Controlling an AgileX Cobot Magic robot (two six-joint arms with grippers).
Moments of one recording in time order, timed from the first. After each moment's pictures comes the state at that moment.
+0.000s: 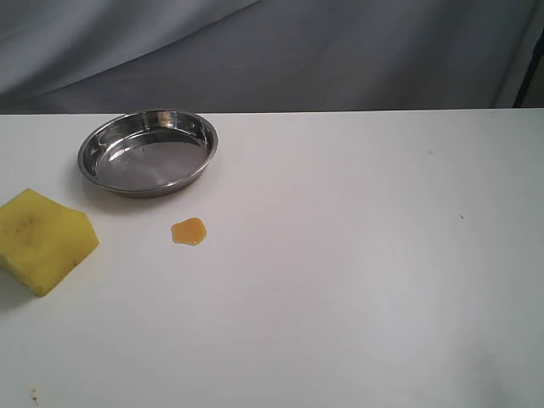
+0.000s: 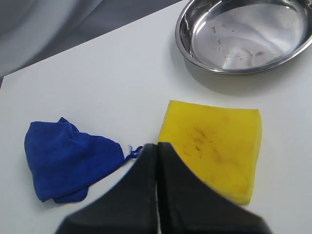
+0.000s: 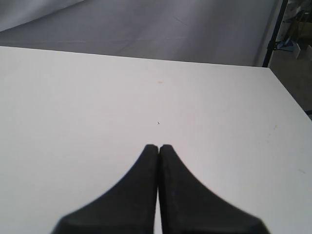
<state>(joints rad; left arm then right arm) 0.00 1.01 -0.67 0.24 0.43 0.16 0.00 0.00 0.00 0.05 0.34 -0.12</state>
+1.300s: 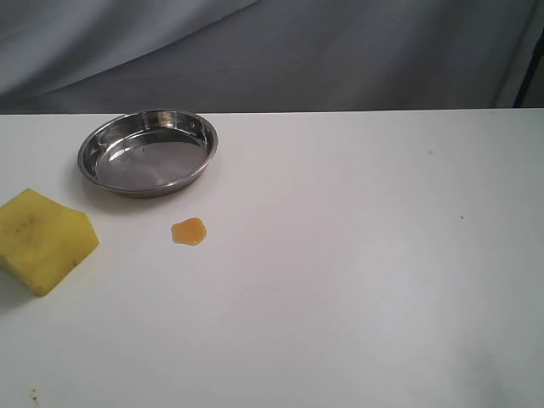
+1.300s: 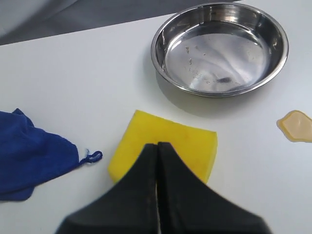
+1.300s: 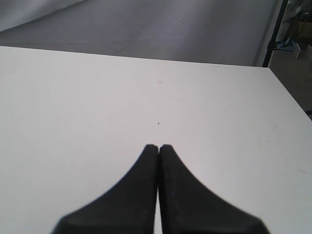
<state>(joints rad) 0.00 1.01 -0.67 0.01 0.41 0.16 0.00 0.00 0.00 0.05 0.34 -0.12</state>
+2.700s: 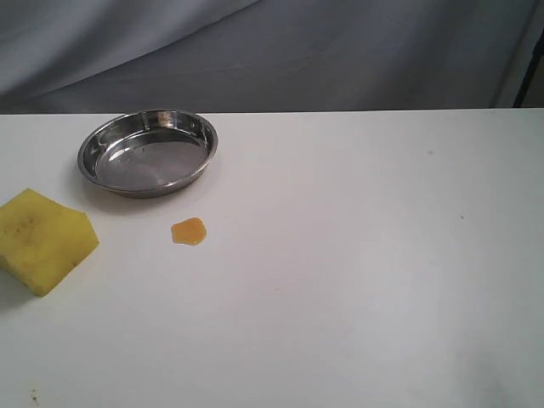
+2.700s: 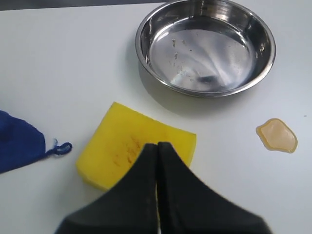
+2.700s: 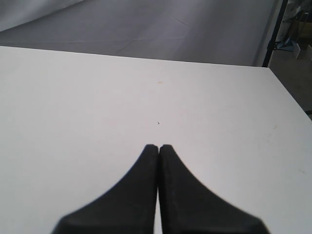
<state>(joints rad) 0.00 1.08 -0.67 -0.12 0.36 0.16 0.00 0.00 0.00 0.05 0.34 -0.12</state>
